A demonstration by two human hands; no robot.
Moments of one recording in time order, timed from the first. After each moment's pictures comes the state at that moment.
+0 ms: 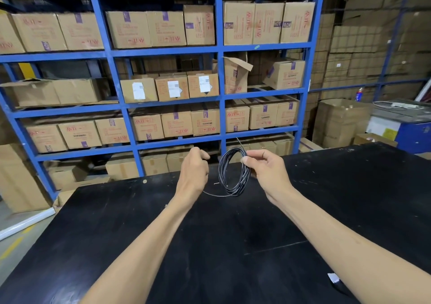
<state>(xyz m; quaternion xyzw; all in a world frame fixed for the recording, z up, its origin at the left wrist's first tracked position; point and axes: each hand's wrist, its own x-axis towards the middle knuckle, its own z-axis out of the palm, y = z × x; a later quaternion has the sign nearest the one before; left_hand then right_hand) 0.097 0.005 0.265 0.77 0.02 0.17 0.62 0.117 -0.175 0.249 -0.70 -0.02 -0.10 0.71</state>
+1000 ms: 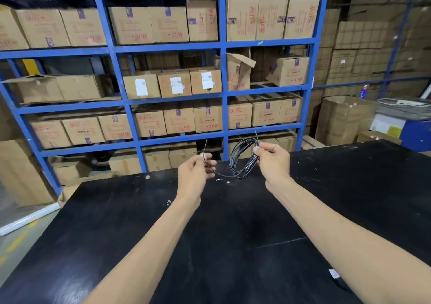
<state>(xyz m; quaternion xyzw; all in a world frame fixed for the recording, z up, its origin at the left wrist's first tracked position) 0.098 0.005 0.240 0.64 0.09 0.17 0.74 0.150 -0.170 0.244 -0.64 0.12 -0.17 0.74</state>
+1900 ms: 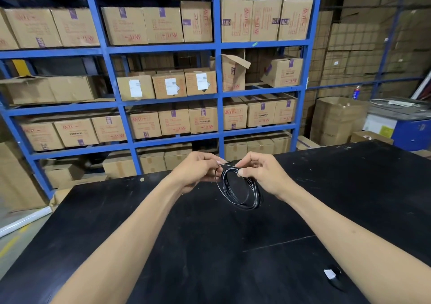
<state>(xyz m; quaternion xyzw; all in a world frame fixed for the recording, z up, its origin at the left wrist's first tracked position) 0.124 0.012 0.267 0.75 -0.05 -0.07 0.66 0.116 -0.200 0.250 -0.79 -0.18 -0.03 0.59</state>
